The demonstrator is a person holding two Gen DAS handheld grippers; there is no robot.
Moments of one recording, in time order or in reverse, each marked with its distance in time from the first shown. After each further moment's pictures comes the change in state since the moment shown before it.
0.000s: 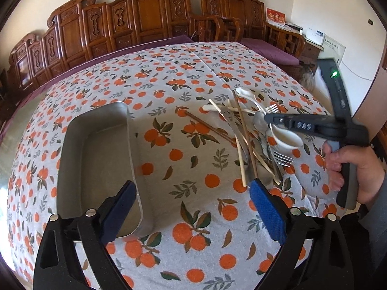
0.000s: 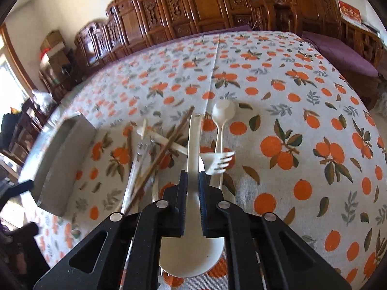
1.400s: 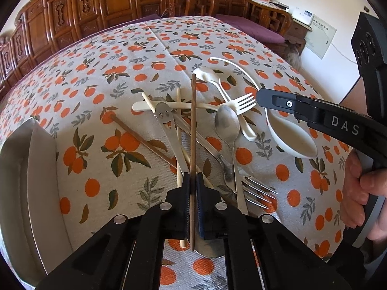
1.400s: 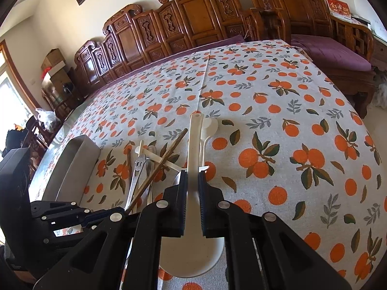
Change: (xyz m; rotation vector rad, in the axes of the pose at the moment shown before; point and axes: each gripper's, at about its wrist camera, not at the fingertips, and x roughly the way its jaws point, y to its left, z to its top) left arm 0.094 -0.068 0.039 0.057 0.125 -0.104; right arm -0.023 -0.022 0.006 0.047 -0.065 0.015
